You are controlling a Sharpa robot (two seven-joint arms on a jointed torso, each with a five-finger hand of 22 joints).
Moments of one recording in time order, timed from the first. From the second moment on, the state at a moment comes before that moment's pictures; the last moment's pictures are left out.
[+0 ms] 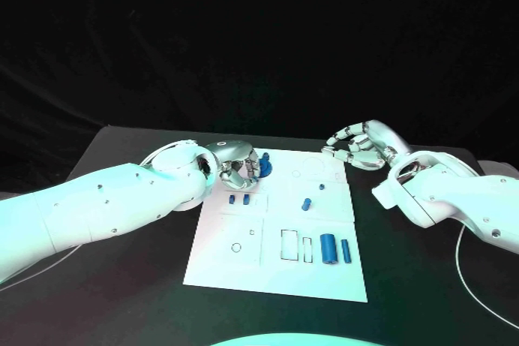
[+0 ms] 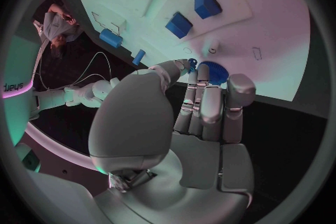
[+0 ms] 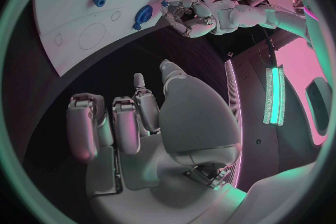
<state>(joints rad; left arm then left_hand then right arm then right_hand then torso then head) 1.22 -0.67 -0.02 1.39 -1.50 -0.15 -0.07 1.37 -0.23 0.59 0.10 0.27 0.94 0.15 0.33 0.35 1.08 0.09 0.35 0.14 1.38 0.01 1.37 1.04 0.13 1.24 0.12 1.24 1.01 1.26 -0.94 -0.11 1.60 -0.89 -0.58 0.03 1.30 -0.10 0.10 0.29 0.27 0.86 0.15 0.29 0.39 1.39 0.07 1.37 1.31 1.47 0.00 1.53 1.31 0.02 1.47 0.11 1.46 1.31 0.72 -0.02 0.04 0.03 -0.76</state>
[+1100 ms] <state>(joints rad) 1.22 -0.75 -0.02 1.40 -1.45 -0.13 -0.08 1.37 -0.24 0.59 0.10 0.27 0.95 0.15 0.32 0.35 1.09 0.08 0.33 0.14 1.39 0.01 1.37 1.04 0.13 1.25 0.11 1.24 1.02 1.26 -0.95 -0.11 1.60 -0.89 -0.58 0.03 1.30 -0.10 0.10 0.29 0.27 0.86 0.15 0.29 0.39 1.39 0.07 1.37 1.31 1.47 0.00 1.53 1.31 0.02 1.47 0.11 1.46 1.31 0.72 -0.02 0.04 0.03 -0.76</state>
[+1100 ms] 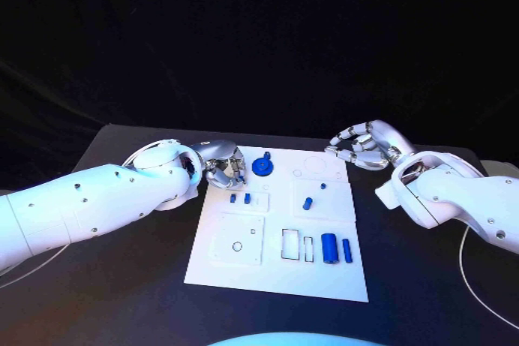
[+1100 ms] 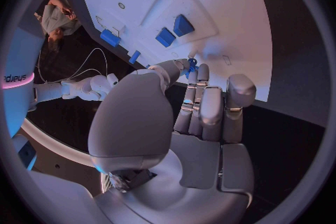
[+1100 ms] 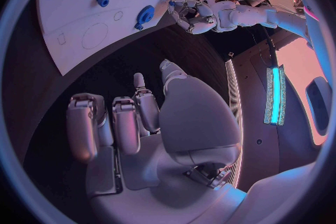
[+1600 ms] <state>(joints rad) 1.22 -0.73 -0.03 1.39 -1.45 -0.12 -0.08 1.37 -0.24 0.59 0.10 0.27 0.95 0.15 0.32 0.35 1.10 0.09 0.33 0.14 1.39 0.01 1.37 1.04 0.13 1.25 0.11 1.24 1.02 1.26 -0.95 -0.11 1.60 -0.89 -0.58 0.03 1.29 -0.10 0.10 0.29 0.27 0.86 0.15 0.29 0.39 1.39 0.07 1.37 1.31 1.47 0.00 1.53 1.31 0.02 1.47 0.11 1.46 1.31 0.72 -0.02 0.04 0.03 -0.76</state>
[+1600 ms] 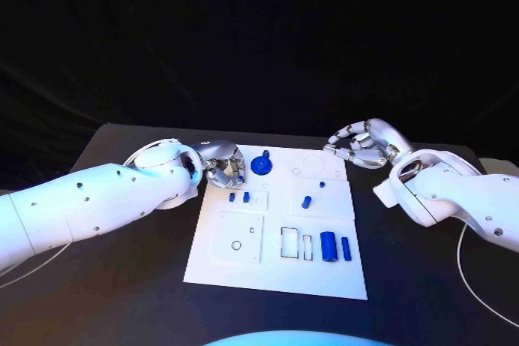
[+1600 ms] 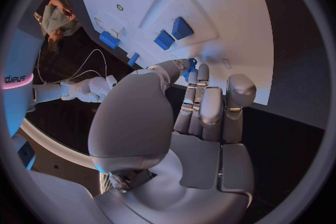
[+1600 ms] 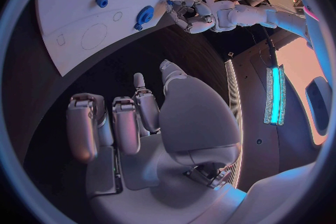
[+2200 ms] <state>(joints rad) 1.22 -0.71 -0.03 1.37 -1.45 -0.10 -0.08 1.37 -0.24 0.59 0.10 0.27 0.95 0.15 0.32 0.35 1.10 0.09 0.33 0.14 1.39 0.01 1.37 1.03 0.13 1.25 0.11 1.24 1.02 1.26 -0.95 -0.11 1.60 -0.89 -0.58 0.03 1.29 -0.10 0.10 0.29 0.27 0.86 0.15 0.29 0.39 1.39 0.07 1.37 1.31 1.47 0.00 1.53 1.31 0.02 1.47 0.11 1.46 1.31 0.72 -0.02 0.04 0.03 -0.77</state>
